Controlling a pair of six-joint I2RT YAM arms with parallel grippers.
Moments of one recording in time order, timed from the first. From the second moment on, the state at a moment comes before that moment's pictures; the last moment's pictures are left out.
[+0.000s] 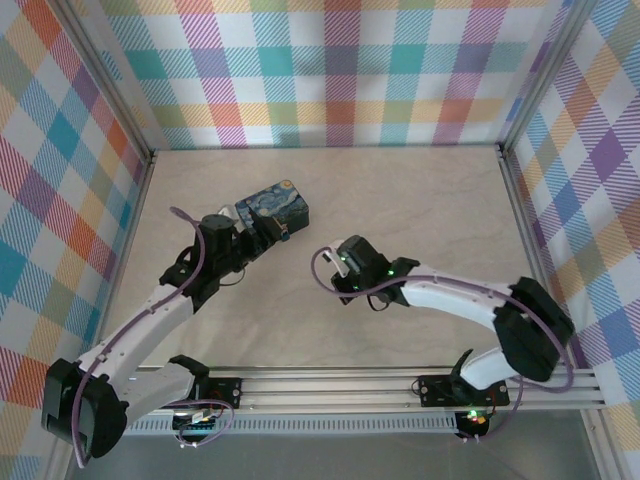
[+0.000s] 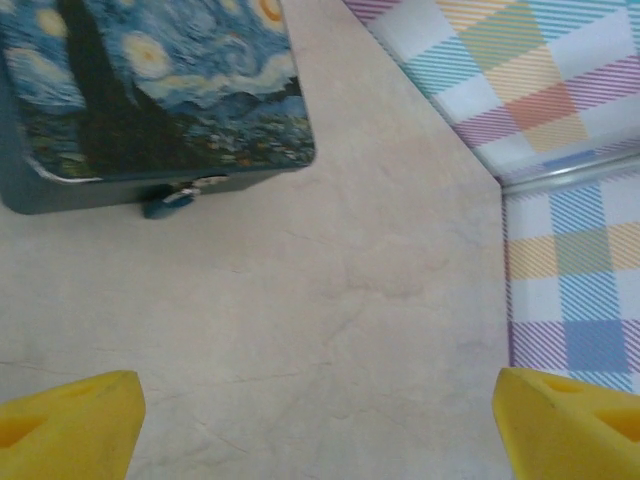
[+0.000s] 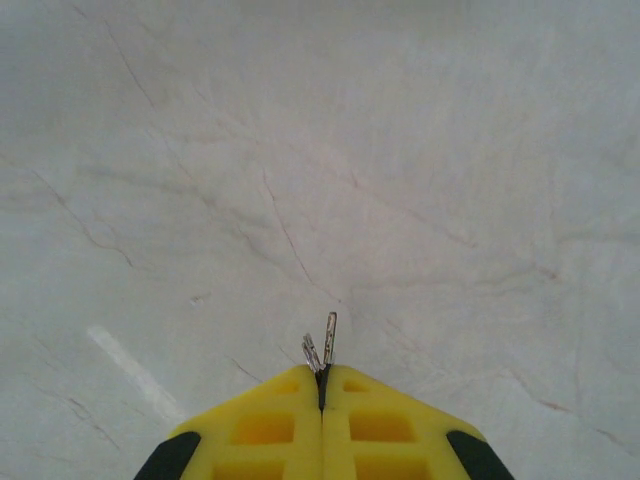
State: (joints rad) left arm -0.42 1.05 0.74 -0.21 0.12 -0.97; right arm 0.89 1.42 0.83 -0.28 0.03 0.12
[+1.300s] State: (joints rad) left arm -0.78 1.30 1.01 -0.16 0.14 -0.96; right arm 0.89 1.10 0.67 -0.02 0.22 -0.40
